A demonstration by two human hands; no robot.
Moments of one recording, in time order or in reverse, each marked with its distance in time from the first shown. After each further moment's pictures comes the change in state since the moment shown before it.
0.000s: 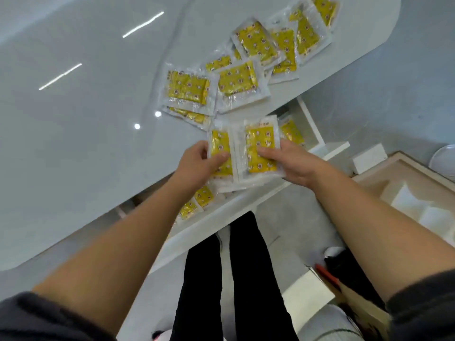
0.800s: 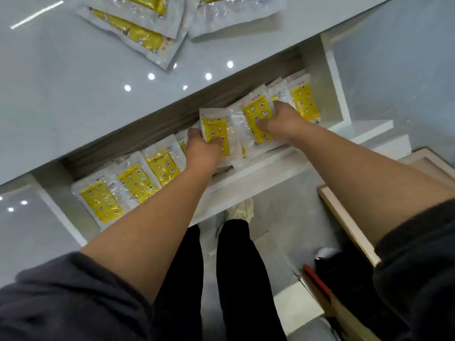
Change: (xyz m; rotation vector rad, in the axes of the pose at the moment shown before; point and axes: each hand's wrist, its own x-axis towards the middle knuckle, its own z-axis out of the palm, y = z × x) left_hand 0.115 -0.111 0.123 -0.150 0.339 -0.276; right_hand 0.140 0.059 -0.074 -0.852 0.281 0.014
